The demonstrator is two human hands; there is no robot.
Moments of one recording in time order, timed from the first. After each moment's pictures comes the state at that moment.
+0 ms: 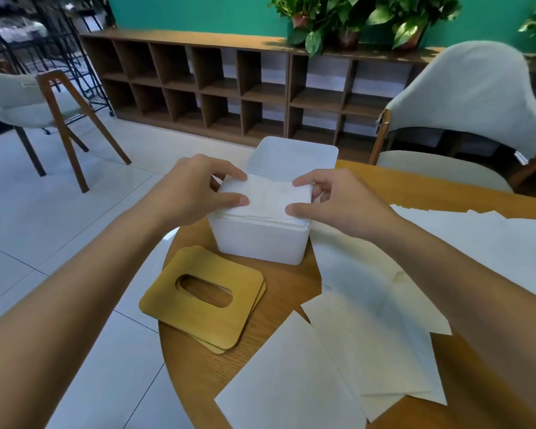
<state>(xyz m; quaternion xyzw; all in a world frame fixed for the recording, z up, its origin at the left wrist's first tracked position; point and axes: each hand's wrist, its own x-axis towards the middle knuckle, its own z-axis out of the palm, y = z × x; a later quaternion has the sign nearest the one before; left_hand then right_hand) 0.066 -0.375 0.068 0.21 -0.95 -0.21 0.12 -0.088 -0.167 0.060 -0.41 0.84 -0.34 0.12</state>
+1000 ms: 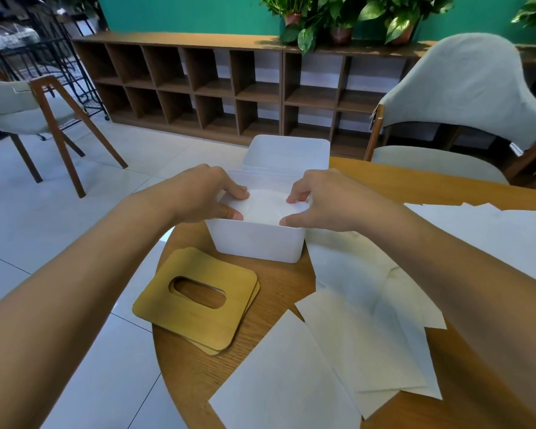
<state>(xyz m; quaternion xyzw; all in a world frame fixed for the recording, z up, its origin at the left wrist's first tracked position) 0.039 -0.380 0.062 0.17 -0.98 -0.09 -0.05 -0.096 -0.178 0.066 -0.49 0.86 -0.11 0.08</state>
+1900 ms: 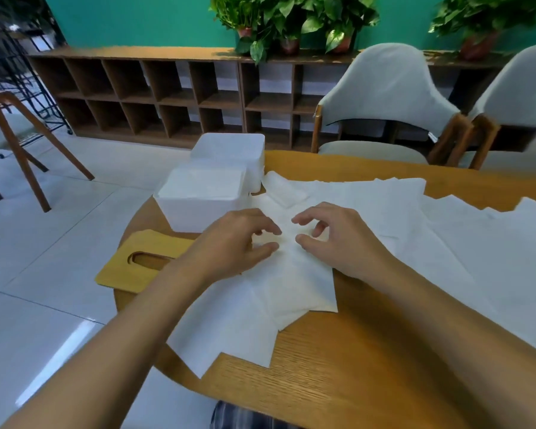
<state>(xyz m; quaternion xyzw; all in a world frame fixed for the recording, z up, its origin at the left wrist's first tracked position) 0.062 -0.199 0.027 0.02 -0.98 -0.18 0.08 -0.054 -0.003 0.023 -0.40 0.85 -0.33 0.05</state>
